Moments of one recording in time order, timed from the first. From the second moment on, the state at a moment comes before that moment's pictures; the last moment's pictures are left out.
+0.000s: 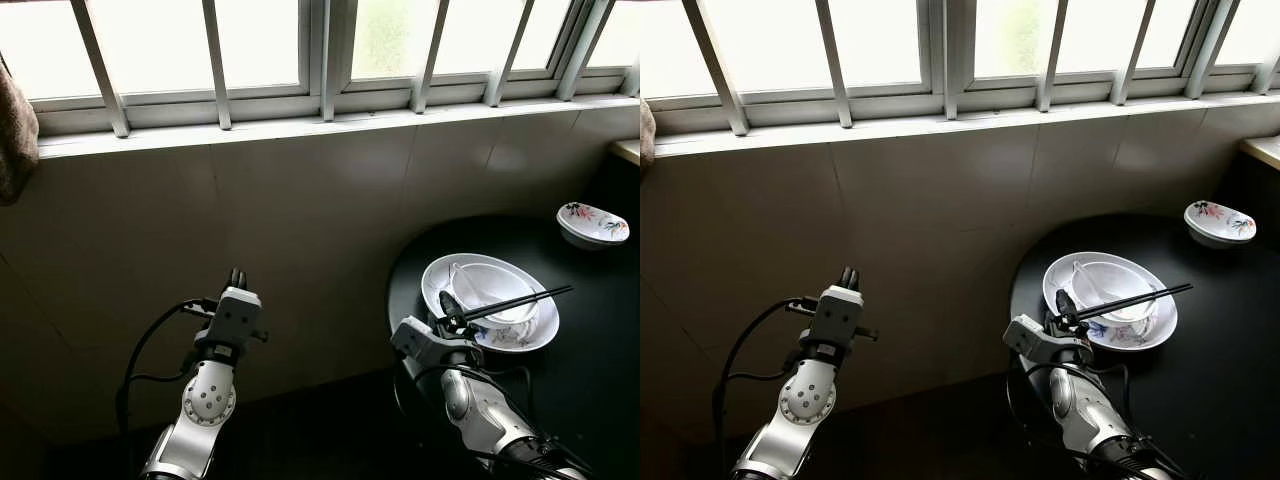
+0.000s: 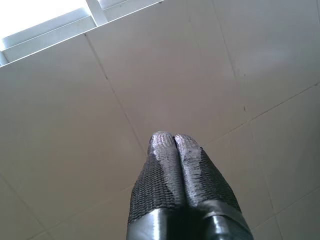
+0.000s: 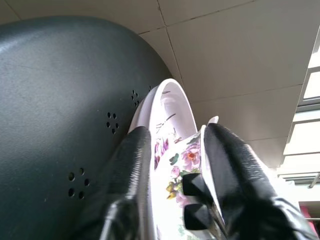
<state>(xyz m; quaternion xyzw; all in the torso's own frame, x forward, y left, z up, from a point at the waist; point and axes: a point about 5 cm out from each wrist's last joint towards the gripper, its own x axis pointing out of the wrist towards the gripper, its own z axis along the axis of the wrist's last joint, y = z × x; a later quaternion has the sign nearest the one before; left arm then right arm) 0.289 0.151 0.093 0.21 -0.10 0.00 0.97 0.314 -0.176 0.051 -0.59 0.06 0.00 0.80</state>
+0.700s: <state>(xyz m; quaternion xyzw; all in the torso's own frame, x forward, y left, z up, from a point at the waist) 0.288 0.152 0.087 0.21 -0.09 0.00 0.97 0.320 -0.169 0.069 -0.61 -0.01 -0.01 0.79</state>
